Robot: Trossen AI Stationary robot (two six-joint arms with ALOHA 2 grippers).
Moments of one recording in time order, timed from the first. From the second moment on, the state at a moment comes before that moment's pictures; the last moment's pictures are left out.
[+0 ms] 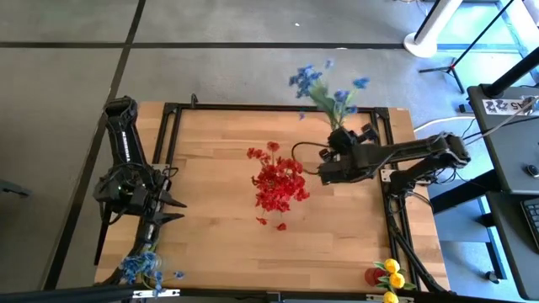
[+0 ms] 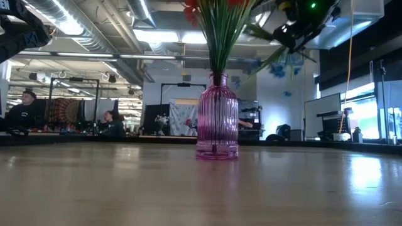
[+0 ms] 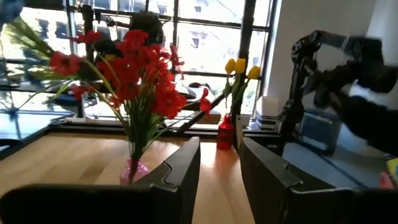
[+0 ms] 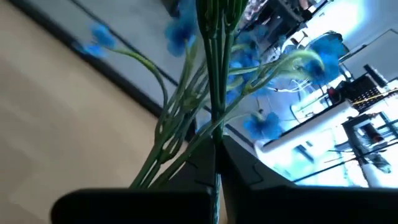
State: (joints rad) left arm -1.33 0.71 0.30 0.68 -1.27 0.14; right arm 0.14 1.48 1.28 -1.49 1.13 1.07
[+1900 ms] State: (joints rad) left arm -0.34 0.86 0.30 0.46 -0.70 -0.26; right arm -0.32 1.70 1.28 -0.43 -0.20 -0.04
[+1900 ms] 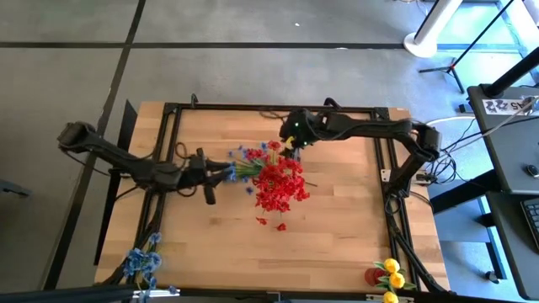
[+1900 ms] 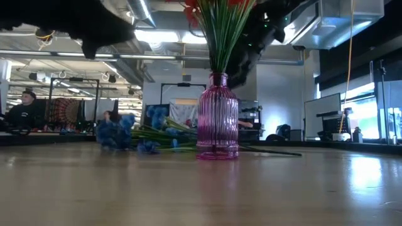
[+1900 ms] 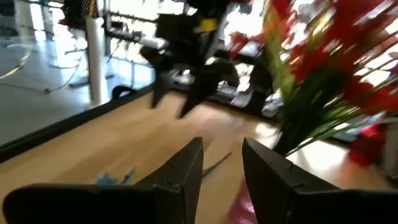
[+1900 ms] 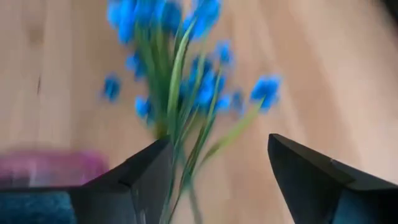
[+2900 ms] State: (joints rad) left arm -0.12 1.35 0.30 0.45 -0.61 -0.31; right arm -0.08 1.73 0.90 -0.32 0.04 0.09
